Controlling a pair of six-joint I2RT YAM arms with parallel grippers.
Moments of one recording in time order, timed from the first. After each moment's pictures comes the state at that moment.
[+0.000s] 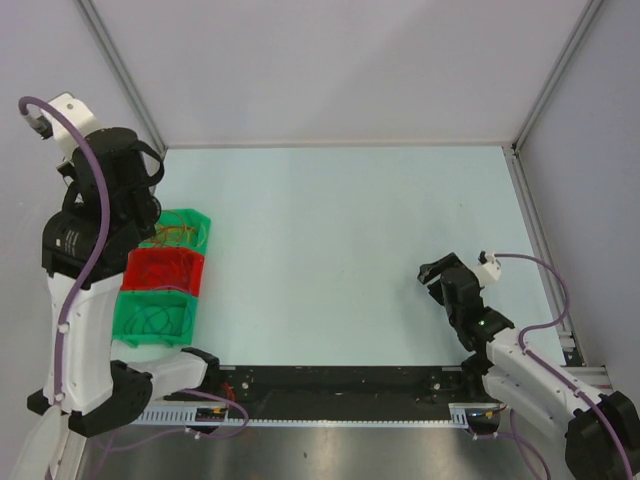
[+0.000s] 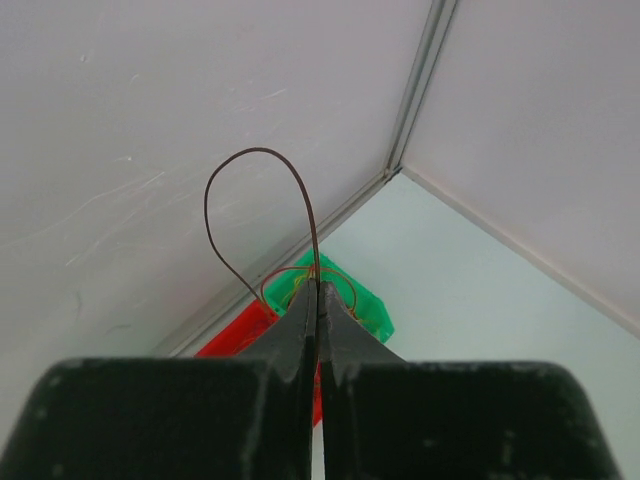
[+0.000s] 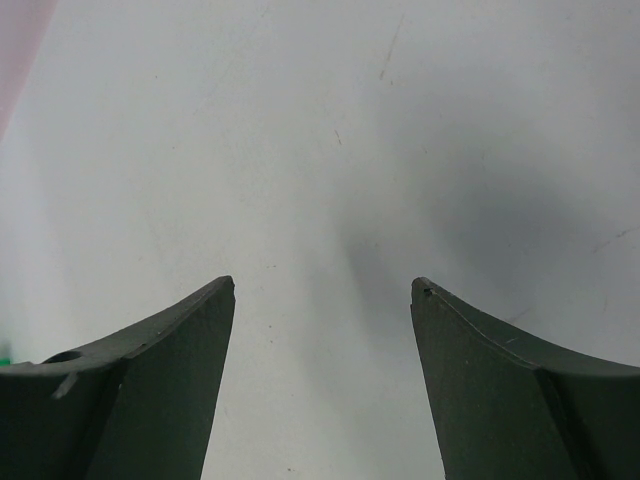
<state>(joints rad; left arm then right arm) -0.37 1.19 2.00 -1.09 -1.08 -0.35 0.48 0.74 0.24 -0.08 0.47 1.07</state>
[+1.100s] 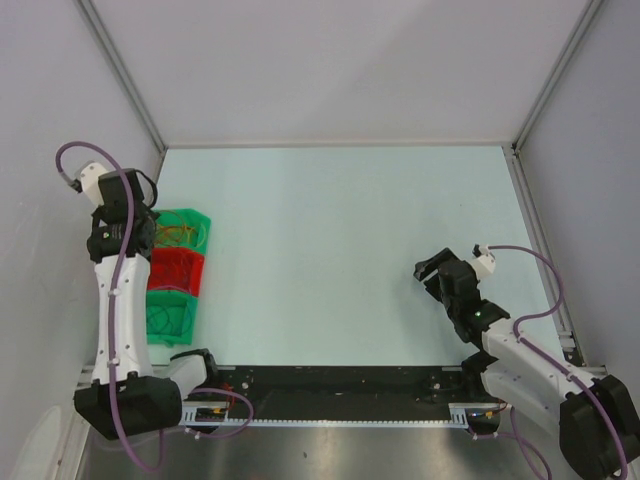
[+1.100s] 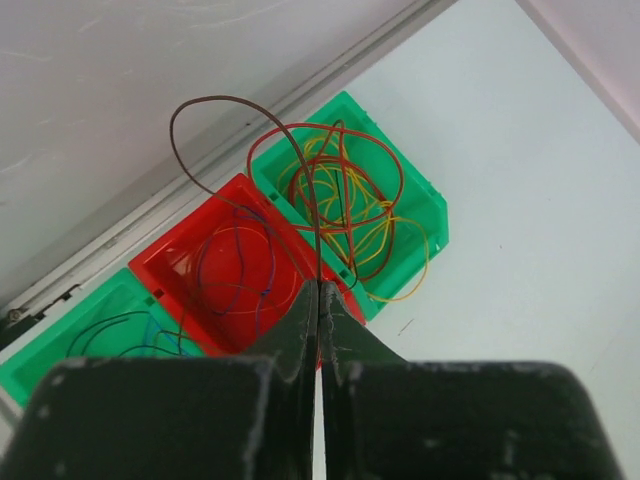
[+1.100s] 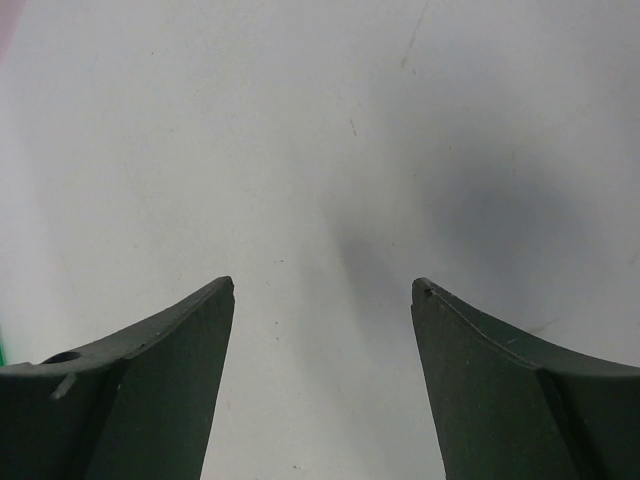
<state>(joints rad) 0.21 1.08 1.24 -0.76 -0.47 -0.48 0.46 0.85 0.29 -0.04 0.40 1.04</state>
